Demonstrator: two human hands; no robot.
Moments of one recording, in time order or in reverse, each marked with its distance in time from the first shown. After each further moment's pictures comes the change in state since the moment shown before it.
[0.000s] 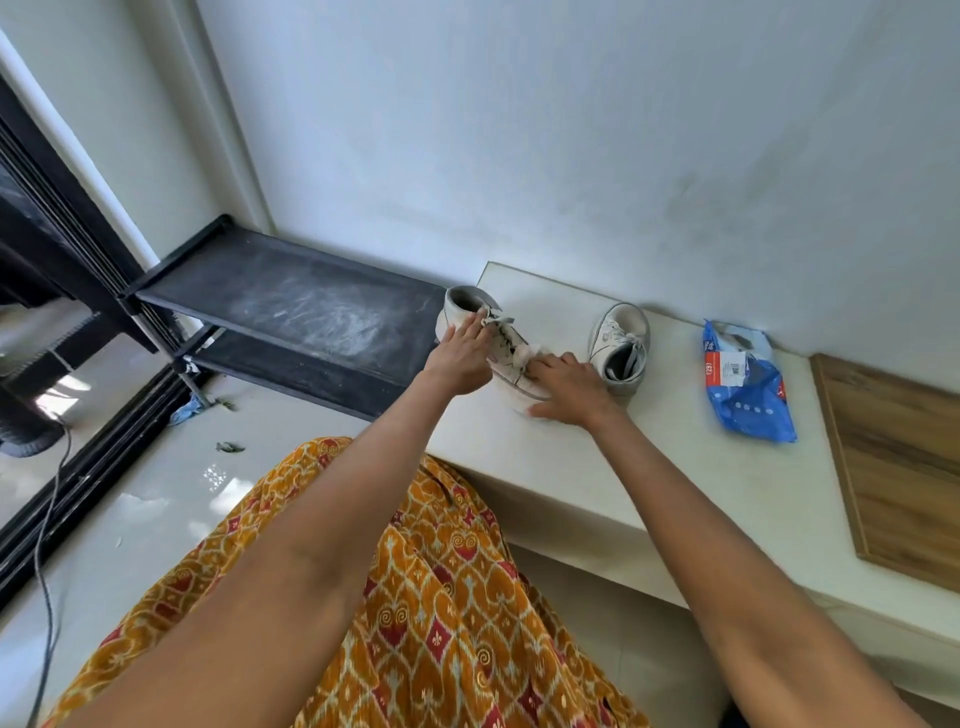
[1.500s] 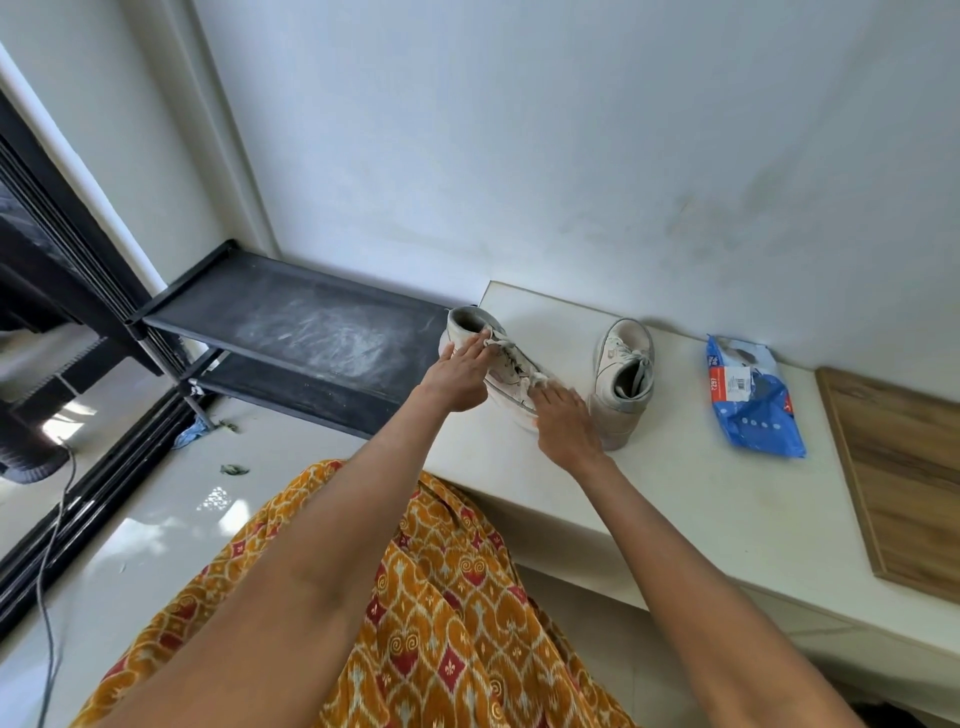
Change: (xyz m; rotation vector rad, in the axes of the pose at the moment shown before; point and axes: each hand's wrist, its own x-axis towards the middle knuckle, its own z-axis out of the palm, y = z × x) left_hand -0.001 -0.010 -0.007 0.070 -0.055 0.061; right_hand -0.004 -0.020 0.042 0.064 0.193 0.083
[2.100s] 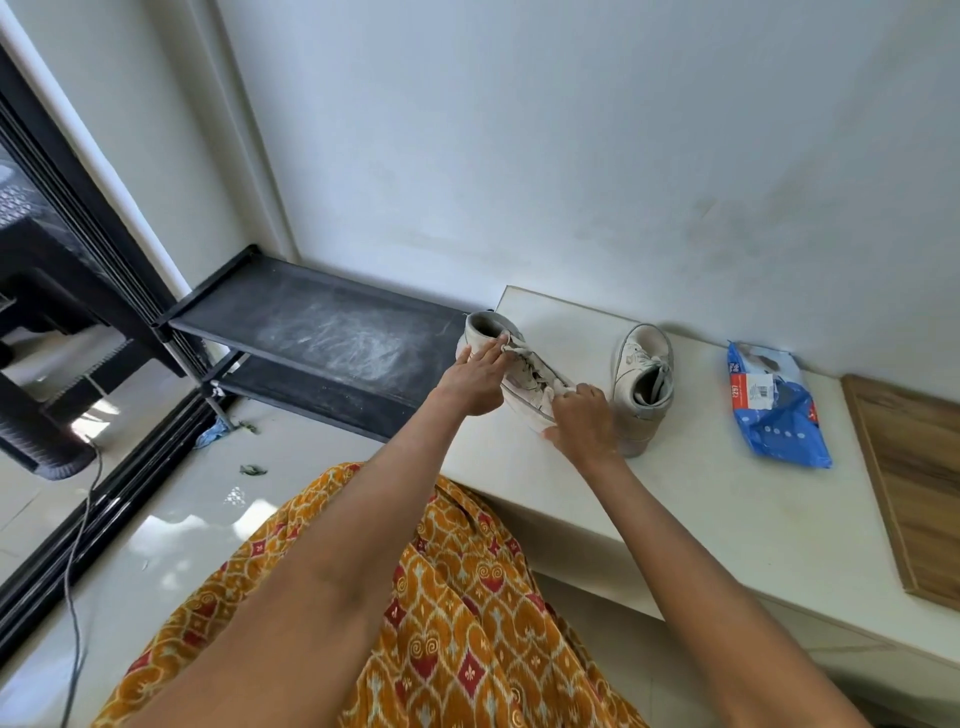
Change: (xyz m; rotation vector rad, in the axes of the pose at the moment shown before) left_hand 0.001 -0.004 -0.002 0.045 -0.019 0.007; right_hand 0.004 -0.014 -0.024 -0.282 0.115 0.030
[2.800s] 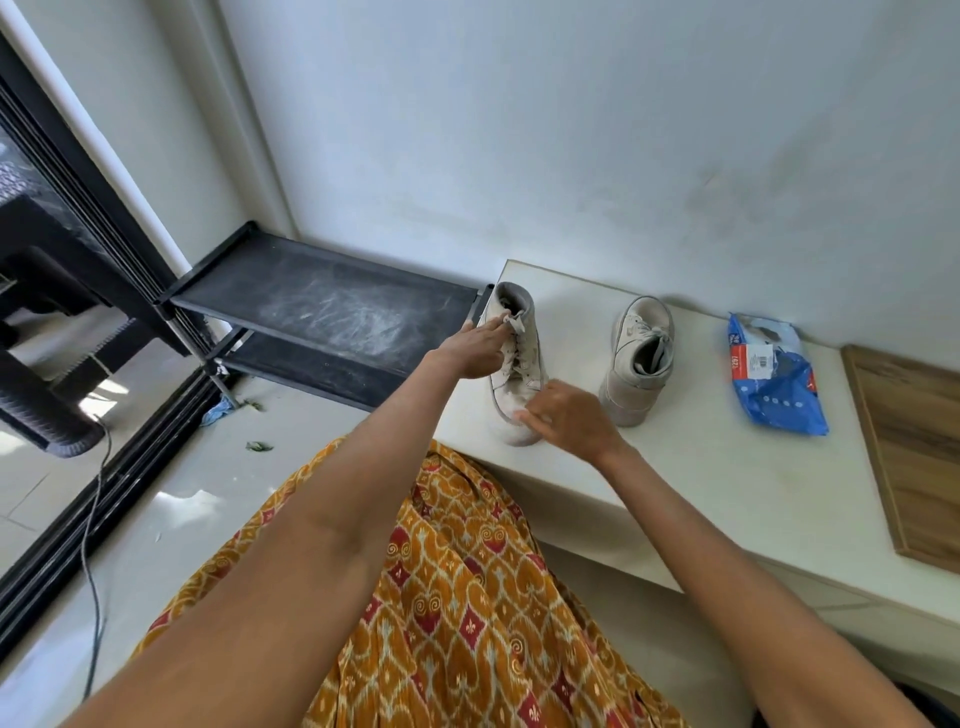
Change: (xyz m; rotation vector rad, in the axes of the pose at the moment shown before) left_hand -0.003 -0.001 -0.014 -0.071 -0.107 0.025; right_hand -0.032 -0.003 0.007 0.466 0.200 -0.294
